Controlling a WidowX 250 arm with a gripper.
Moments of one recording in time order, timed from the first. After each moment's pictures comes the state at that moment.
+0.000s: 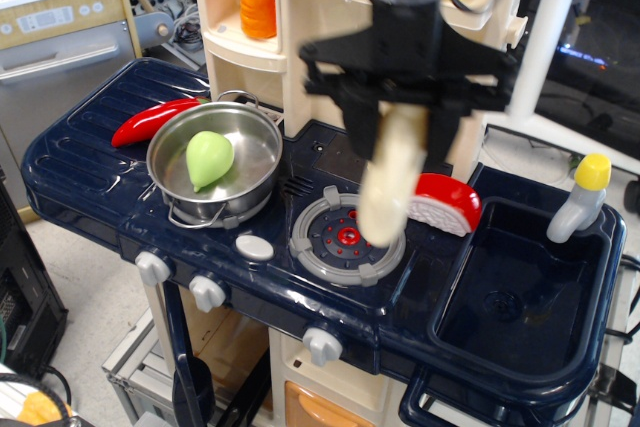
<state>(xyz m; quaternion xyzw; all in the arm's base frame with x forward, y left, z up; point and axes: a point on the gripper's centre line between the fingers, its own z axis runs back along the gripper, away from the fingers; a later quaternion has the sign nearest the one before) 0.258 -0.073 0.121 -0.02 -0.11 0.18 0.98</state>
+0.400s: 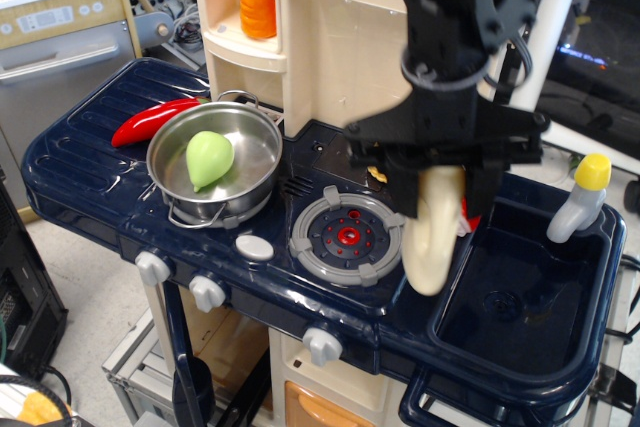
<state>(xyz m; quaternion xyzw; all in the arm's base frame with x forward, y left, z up) 0.269 -0.096 0.081 -0.07 -0.11 0.23 0.96</state>
